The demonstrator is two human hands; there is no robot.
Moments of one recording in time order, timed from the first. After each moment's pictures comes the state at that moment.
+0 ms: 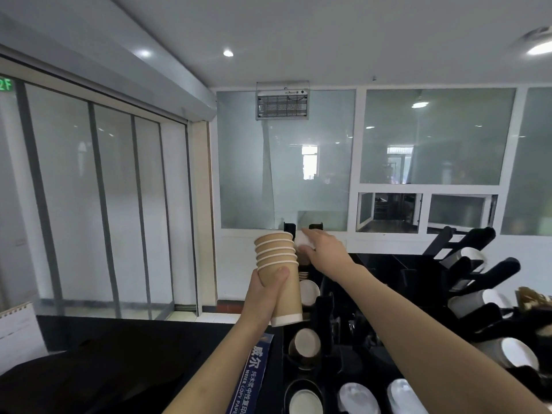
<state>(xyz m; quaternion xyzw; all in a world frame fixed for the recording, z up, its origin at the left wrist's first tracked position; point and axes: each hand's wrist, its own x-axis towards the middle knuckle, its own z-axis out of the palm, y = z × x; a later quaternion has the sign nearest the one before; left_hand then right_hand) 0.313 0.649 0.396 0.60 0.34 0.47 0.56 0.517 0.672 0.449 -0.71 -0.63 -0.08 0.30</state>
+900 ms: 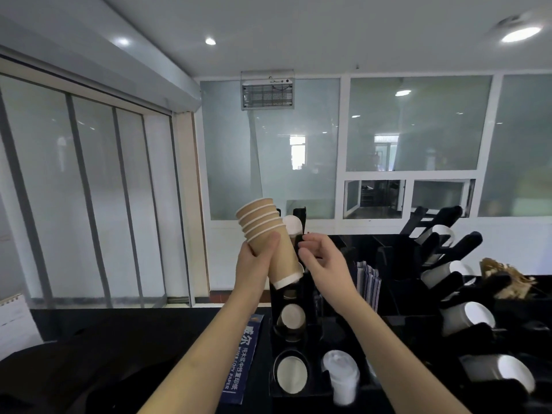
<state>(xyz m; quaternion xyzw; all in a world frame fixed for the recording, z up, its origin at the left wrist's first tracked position) 0.317 0.621 0.419 0.58 0.30 0.53 0.54 0.463 0.545 0.407 -0.53 -0.54 0.11 0.64</state>
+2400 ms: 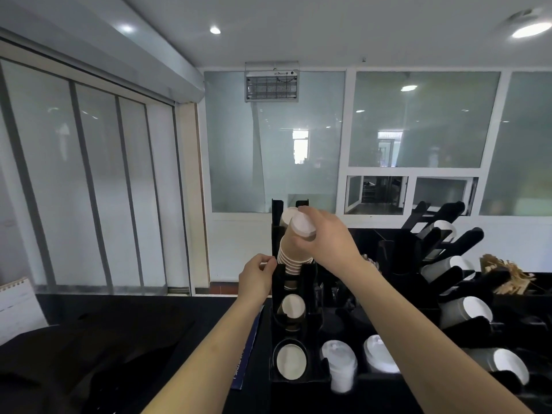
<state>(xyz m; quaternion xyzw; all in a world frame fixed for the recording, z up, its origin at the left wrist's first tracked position) 0.326 0.659 0.354 0.67 0.43 0.44 0.42 0.472 0.556 0.451 -0.67 -0.62 -0.14 0.39</state>
